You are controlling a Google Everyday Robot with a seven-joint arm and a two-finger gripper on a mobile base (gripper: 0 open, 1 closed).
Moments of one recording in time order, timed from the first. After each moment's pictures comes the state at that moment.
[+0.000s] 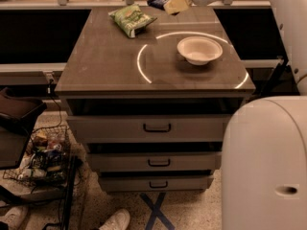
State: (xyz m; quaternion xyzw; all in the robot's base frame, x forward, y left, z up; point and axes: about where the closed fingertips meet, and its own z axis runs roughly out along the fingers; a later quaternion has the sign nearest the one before) arm 0.773 -0.076 0.992 -0.44 0.76 0.20 0.44
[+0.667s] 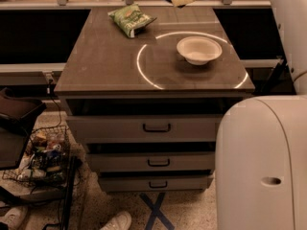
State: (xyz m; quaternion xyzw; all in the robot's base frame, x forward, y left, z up) arm 0.803 -0.101 1.005 -0.40 0.77 0.16 0.47
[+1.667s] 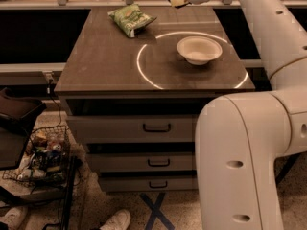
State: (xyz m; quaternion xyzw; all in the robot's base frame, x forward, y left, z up) arm 0.877 -0.106 0.976 -0.28 0.81 0.12 0.50
